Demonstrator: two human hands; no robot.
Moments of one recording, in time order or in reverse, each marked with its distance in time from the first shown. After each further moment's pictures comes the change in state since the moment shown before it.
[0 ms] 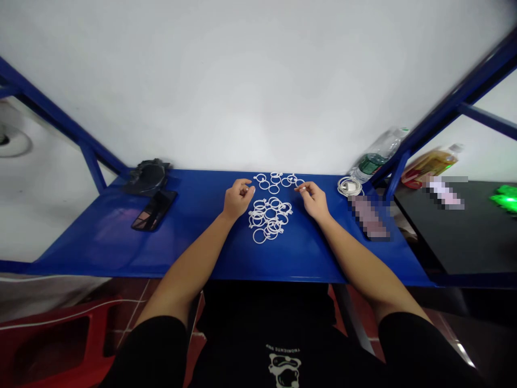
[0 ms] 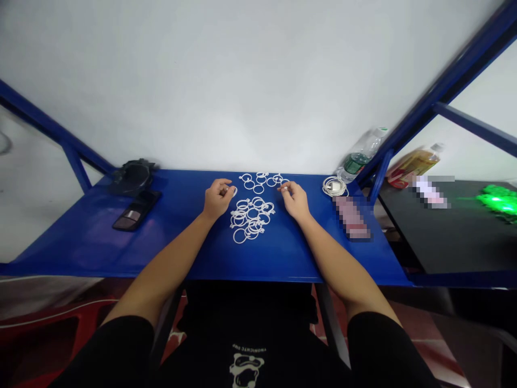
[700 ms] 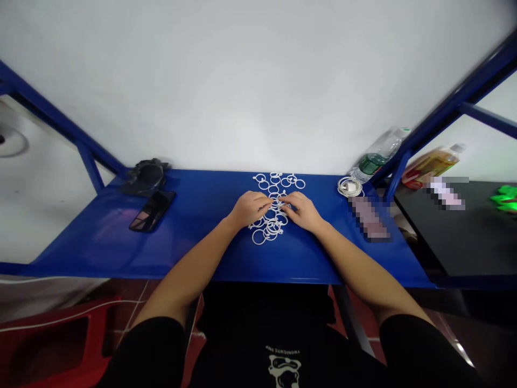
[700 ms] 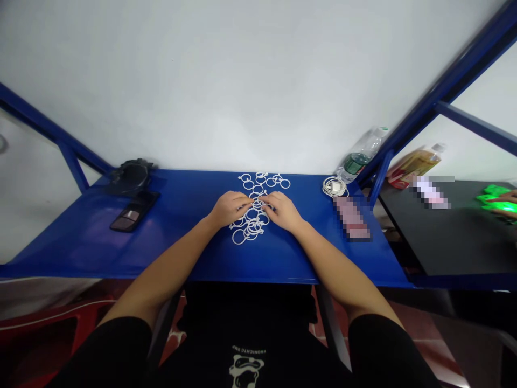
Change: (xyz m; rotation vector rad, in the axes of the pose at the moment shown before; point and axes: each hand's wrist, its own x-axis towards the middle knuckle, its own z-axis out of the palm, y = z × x) left_hand -0.009 0.026 0.008 0.148 -0.376 0.587; right_hand -0.020 -0.041 0.011 -0.178 -0.241 -0.556
